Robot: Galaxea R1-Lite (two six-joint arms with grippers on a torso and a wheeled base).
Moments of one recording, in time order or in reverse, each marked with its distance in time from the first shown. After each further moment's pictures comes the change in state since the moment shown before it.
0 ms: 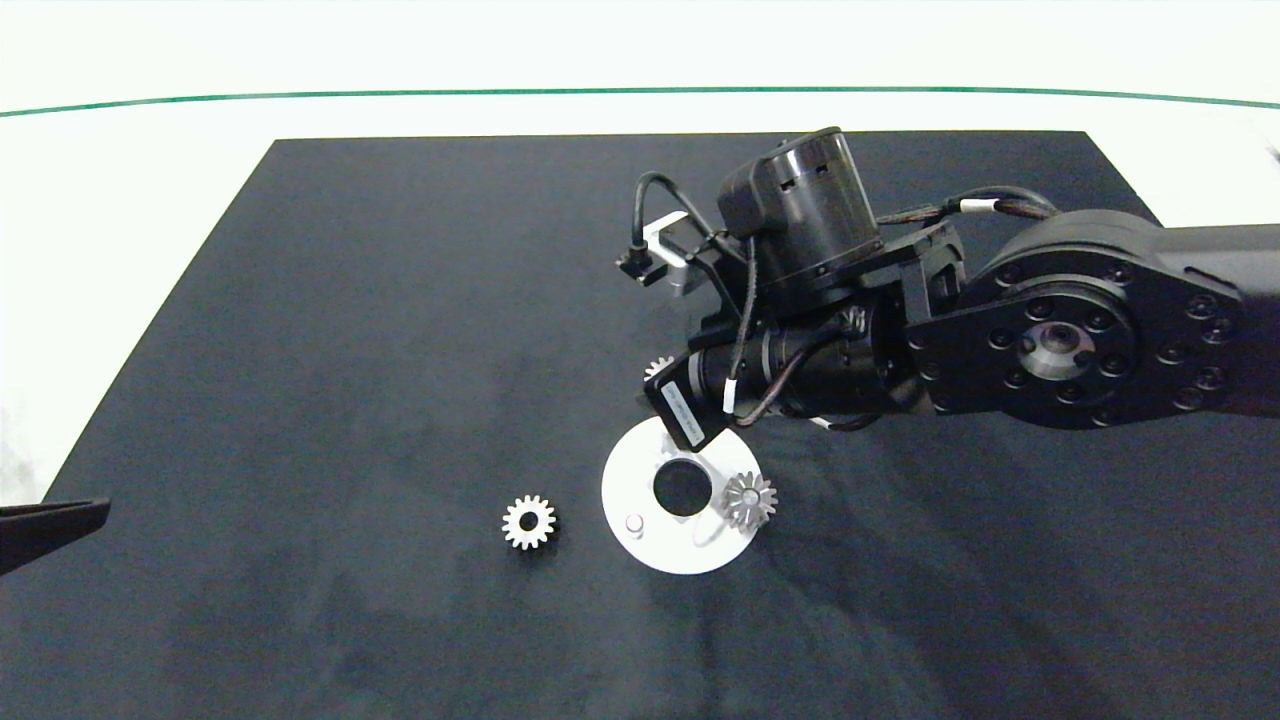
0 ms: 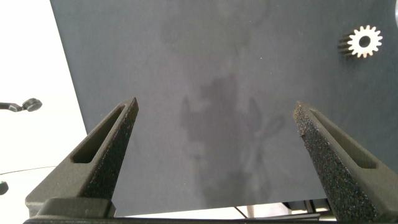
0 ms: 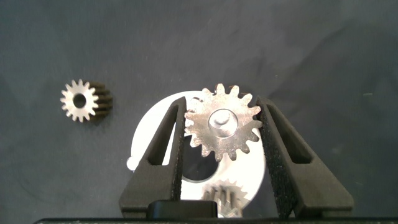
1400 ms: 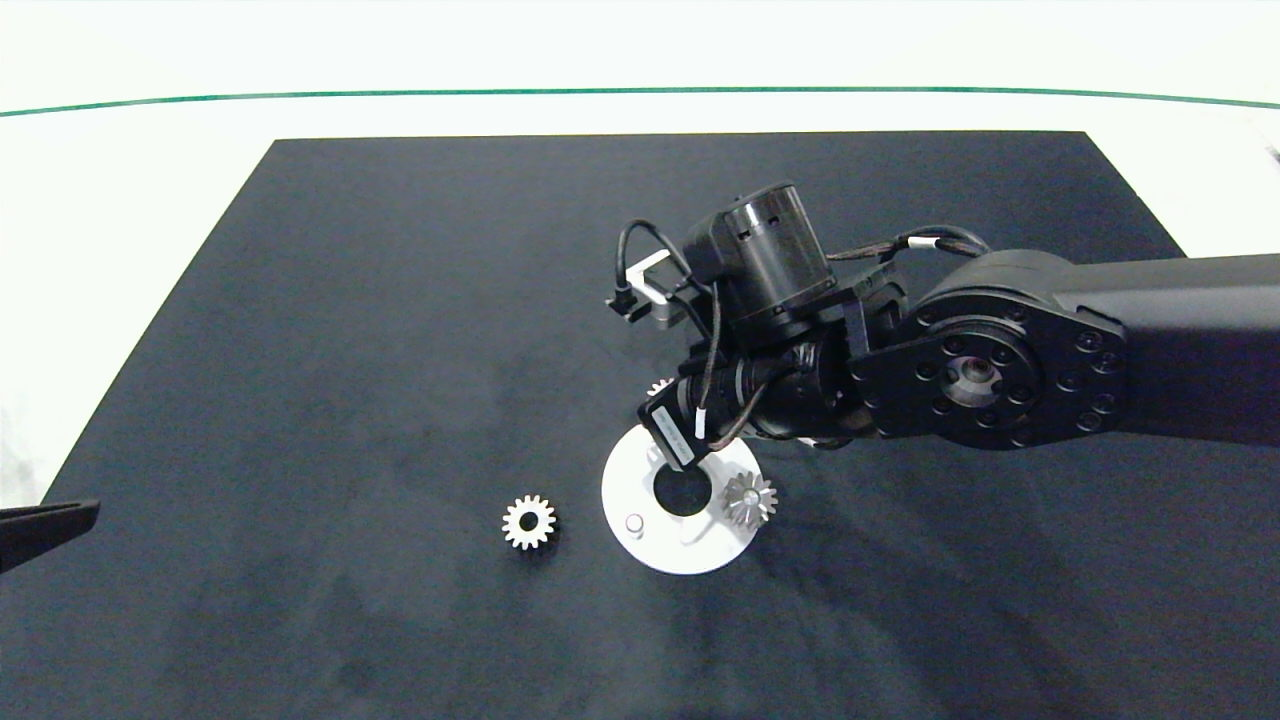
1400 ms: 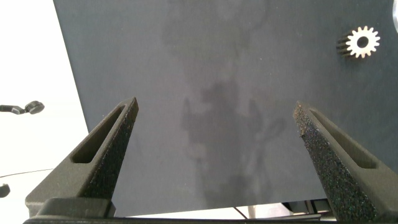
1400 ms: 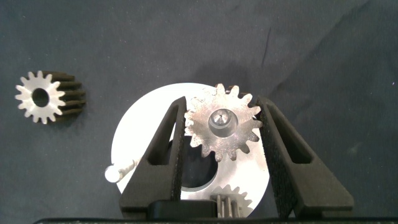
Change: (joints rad) left arm -0.002 -0.017 0.001 0.000 0.003 0.003; right arm -0.002 0.058 0.004 -0.005 -0.059 -0.002
